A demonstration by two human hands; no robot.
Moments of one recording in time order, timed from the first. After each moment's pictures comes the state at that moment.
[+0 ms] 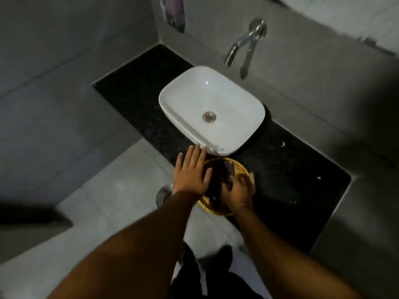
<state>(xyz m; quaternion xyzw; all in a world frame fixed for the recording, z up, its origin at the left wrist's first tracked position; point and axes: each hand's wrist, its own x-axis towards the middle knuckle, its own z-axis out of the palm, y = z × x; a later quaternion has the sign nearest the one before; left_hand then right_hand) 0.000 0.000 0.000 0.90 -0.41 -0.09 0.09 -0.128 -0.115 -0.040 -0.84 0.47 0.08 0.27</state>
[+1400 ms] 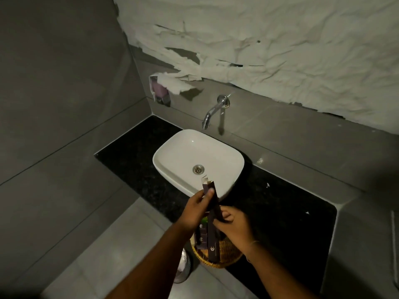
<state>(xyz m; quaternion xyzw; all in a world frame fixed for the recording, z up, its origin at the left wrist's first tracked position) 0.002 -0.051 0.103 0.68 -0.19 -0.43 0.56 -0.139 -0.142 0.042 -0.72 0.37 -0.12 0.57</state>
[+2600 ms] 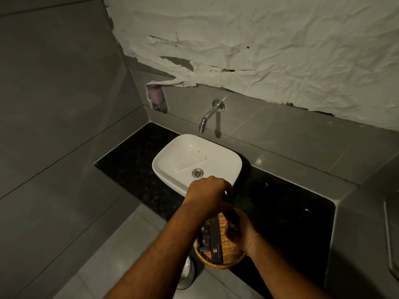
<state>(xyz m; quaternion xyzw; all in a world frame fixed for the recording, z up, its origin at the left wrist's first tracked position) -0.018 -0.079 0.231 0.80 -0.58 -0.11 0.03 -0.144 -0.148 0.048 -0.19 0.48 -0.10 0.85</state>
